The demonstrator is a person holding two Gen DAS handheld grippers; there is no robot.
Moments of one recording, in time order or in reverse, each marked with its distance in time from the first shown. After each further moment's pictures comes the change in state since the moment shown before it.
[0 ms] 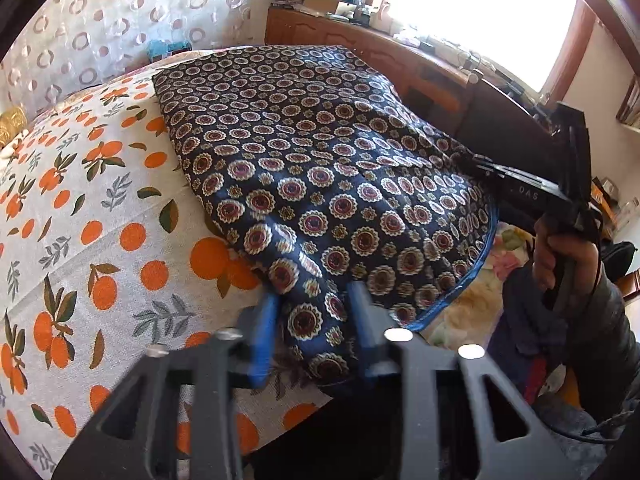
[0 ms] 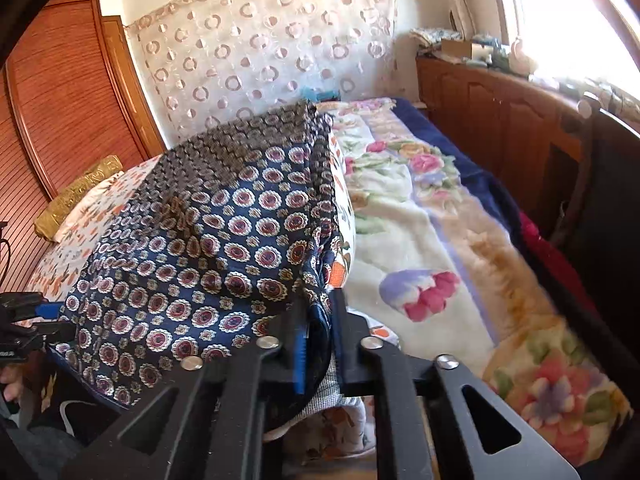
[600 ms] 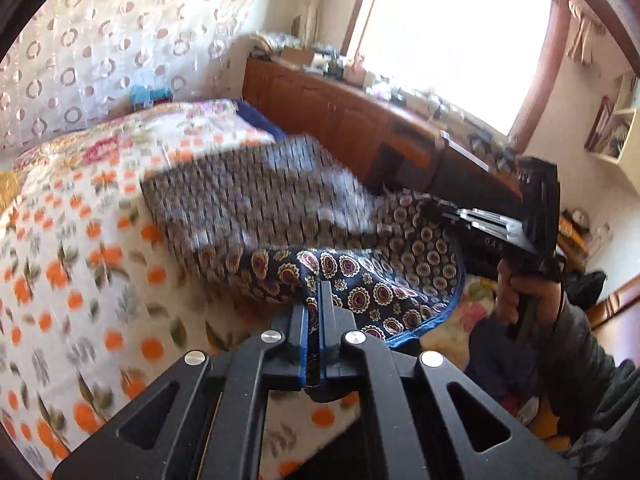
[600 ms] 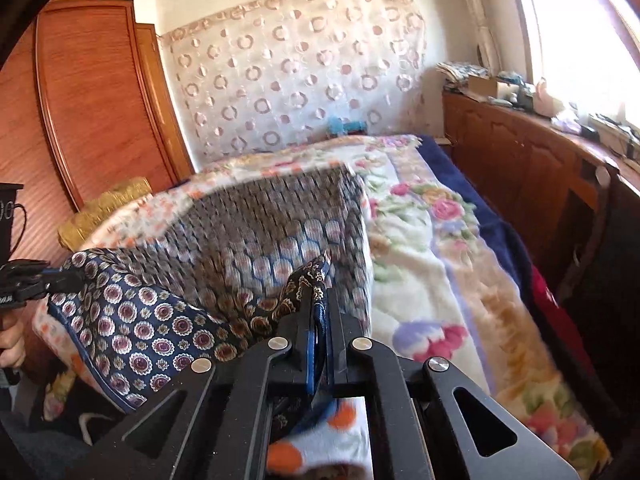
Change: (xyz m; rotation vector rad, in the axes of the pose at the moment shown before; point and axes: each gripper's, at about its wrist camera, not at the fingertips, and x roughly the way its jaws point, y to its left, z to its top) left arm -0.056 0.005 0.071 0.014 -0.198 -0.103; right arm -0.017 0.015 0.036 -0.087 -0.093 0.069
